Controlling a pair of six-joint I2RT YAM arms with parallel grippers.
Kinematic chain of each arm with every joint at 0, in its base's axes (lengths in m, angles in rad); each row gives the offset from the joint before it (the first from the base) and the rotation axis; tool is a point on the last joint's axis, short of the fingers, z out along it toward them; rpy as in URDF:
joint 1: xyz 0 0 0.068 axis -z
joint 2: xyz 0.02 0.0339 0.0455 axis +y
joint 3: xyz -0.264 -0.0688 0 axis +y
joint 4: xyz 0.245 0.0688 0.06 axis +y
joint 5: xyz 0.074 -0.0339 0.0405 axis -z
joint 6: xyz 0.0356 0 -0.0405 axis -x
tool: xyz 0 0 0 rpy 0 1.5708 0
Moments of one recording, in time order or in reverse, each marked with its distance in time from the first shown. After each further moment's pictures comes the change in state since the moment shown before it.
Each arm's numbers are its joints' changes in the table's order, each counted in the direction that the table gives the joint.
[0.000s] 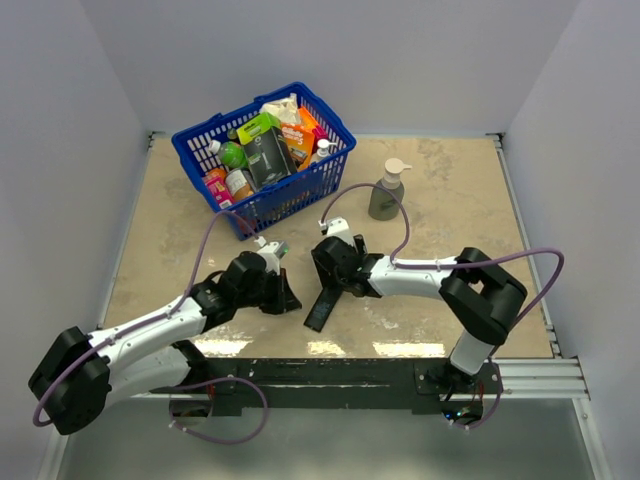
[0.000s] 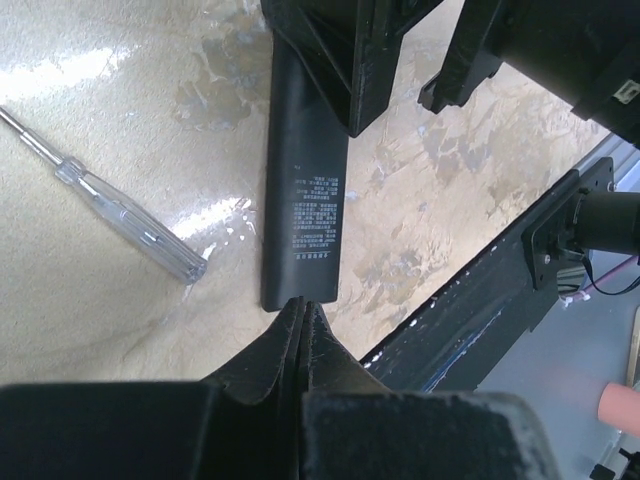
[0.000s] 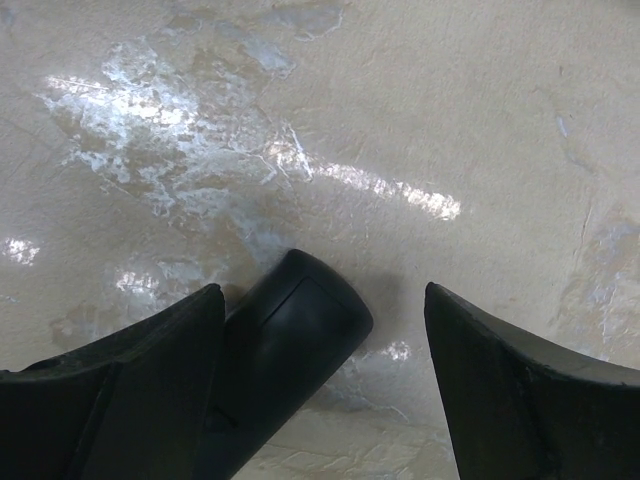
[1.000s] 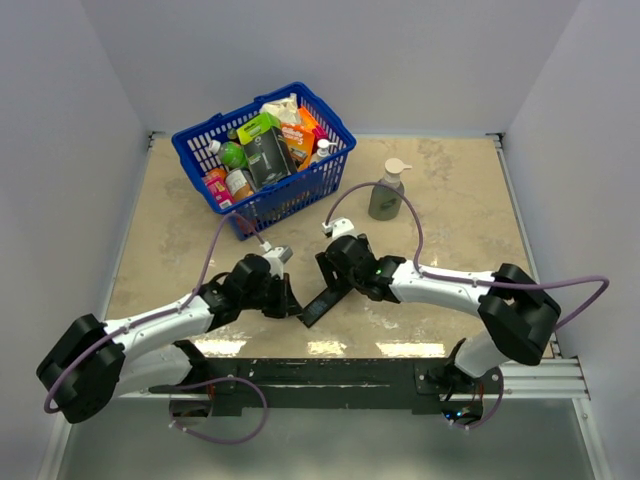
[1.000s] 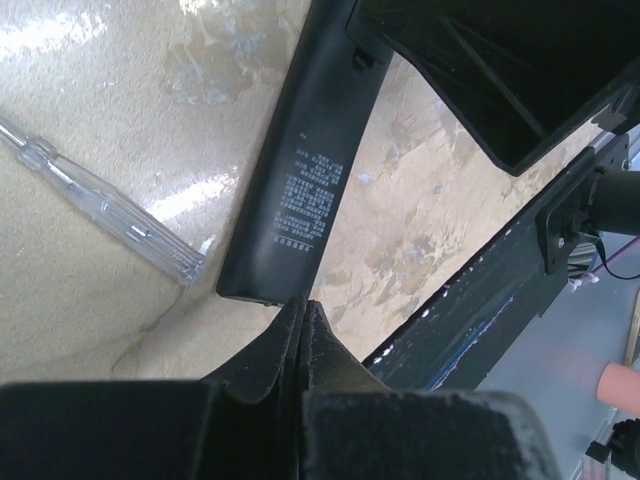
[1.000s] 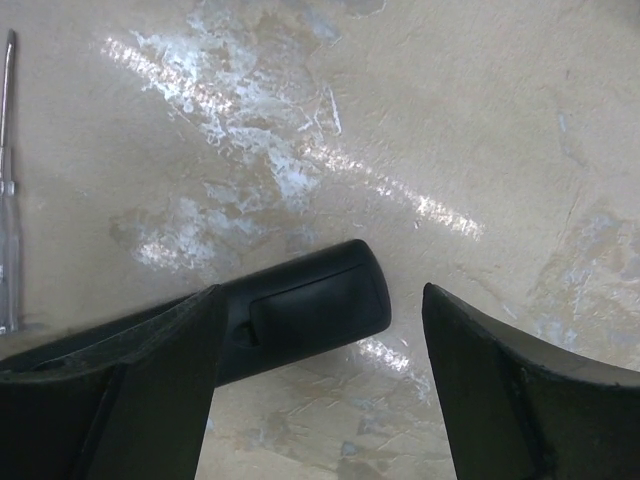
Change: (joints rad) left arm 0.000 0.073 0.031 -0.074 0.047 0.003; right arm 0.000 -0.200 0.062 0.055 -0.125 0.094
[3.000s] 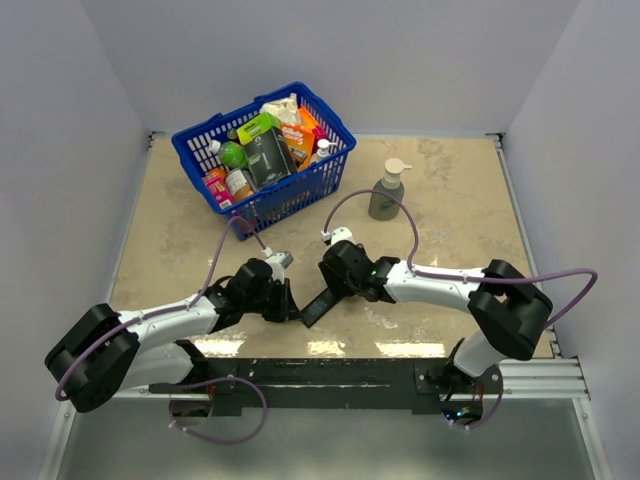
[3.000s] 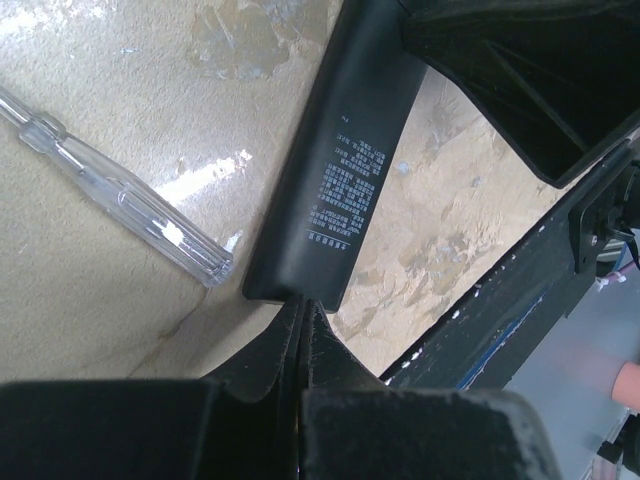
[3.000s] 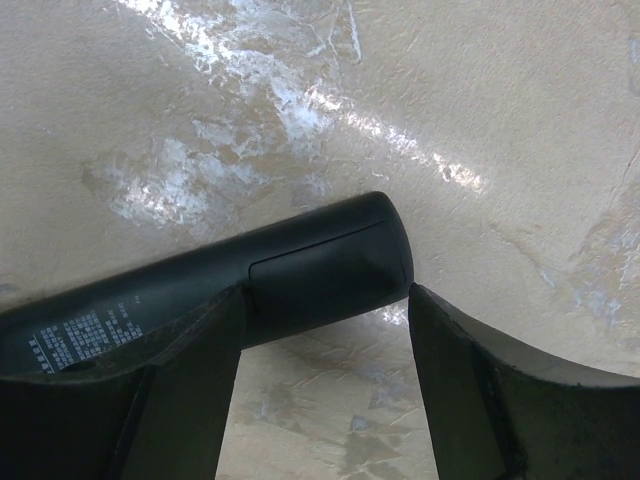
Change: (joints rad) left arm 0.000 0.082 0.053 -0.091 0.008 -0.002; right arm -0.005 0.052 0.002 0.076 -0.055 -0.040
